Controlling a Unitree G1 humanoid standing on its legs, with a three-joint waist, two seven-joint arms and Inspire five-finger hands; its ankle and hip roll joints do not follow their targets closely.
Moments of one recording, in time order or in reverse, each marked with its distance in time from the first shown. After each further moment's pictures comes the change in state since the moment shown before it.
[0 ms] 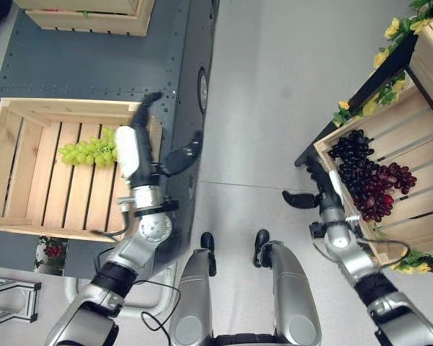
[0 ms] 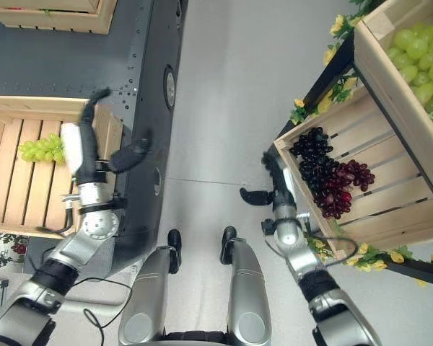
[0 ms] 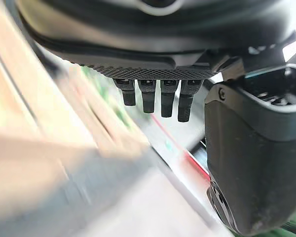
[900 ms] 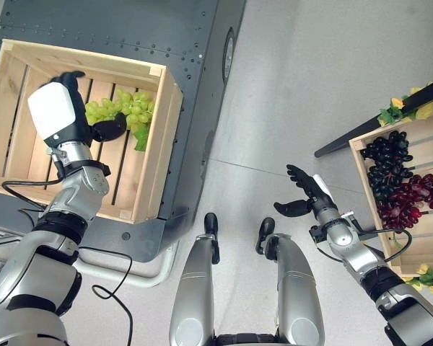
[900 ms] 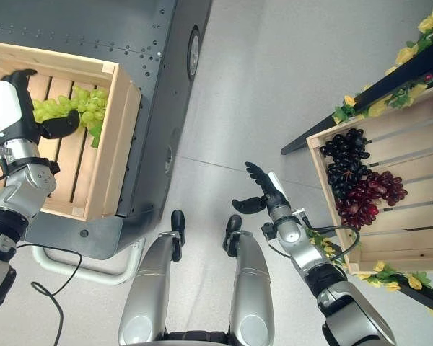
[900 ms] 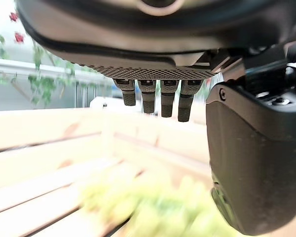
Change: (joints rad) left arm -0.453 0.291 -0.276 0.492 -0.052 0.386 -0.299; right arm -0.144 -0.102 0.142 0.064 0.060 0.001 0.175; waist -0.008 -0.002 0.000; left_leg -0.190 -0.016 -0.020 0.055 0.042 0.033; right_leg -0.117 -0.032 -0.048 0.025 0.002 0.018
